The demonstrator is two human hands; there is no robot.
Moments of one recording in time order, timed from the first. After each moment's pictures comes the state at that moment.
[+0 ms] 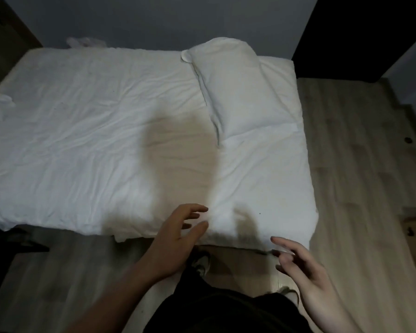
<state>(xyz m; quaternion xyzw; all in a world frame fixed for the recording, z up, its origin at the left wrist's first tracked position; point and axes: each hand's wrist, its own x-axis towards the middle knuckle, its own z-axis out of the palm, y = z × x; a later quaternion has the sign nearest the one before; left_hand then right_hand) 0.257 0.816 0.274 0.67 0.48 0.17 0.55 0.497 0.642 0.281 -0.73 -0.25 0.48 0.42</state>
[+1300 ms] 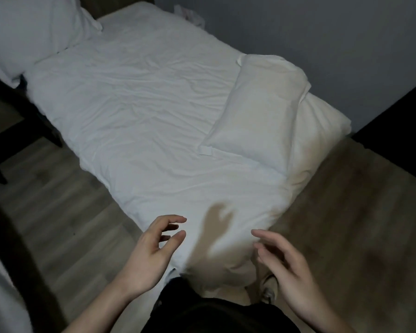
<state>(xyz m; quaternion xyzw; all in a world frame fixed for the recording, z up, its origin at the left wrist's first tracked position) 0.678 0.724 0.264 0.41 0.72 0.34 0.45 0.965 0.776 0.256 -0.55 -0.51 0.61 0.26</state>
